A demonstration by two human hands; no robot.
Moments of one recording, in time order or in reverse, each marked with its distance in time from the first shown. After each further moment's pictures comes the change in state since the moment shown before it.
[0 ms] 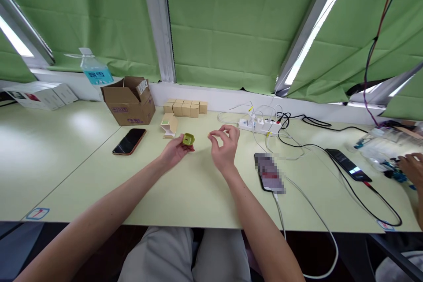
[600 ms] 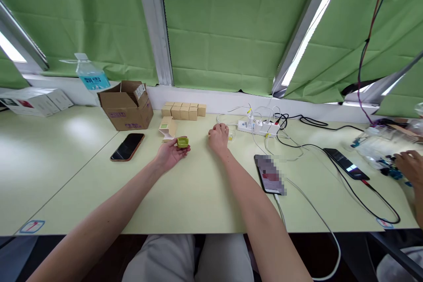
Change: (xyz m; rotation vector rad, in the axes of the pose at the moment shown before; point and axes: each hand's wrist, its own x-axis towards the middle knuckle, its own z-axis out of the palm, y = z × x) left_hand 0.006 0.020 -0.018 -0.016 0.160 -0.190; right_hand 0.030 0.077 0.075 -0.559 -0.644 0.069
